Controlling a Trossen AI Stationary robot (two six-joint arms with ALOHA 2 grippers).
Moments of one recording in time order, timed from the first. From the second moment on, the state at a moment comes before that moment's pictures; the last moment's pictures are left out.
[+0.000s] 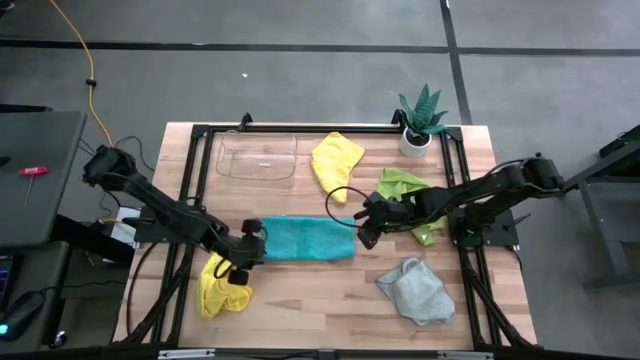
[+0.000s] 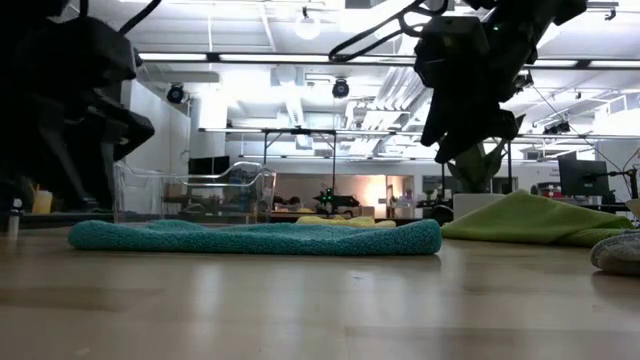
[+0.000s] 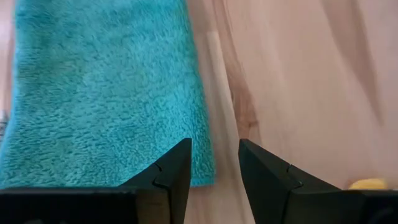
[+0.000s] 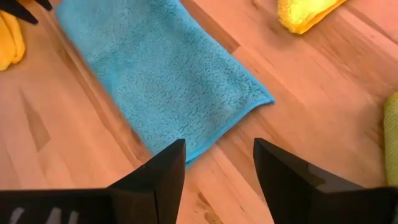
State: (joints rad) left arm -0.39 1.28 0.48 -0.20 -0.22 -0.28; right arm 0.16 1.40 0.87 -0.43 0.15 0.87
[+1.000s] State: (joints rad) left arm -0.41 1.44 0.51 -0.22 -0.24 -0.34; right arm 0.26 1.57 0.89 -0.19 -0.03 0.14
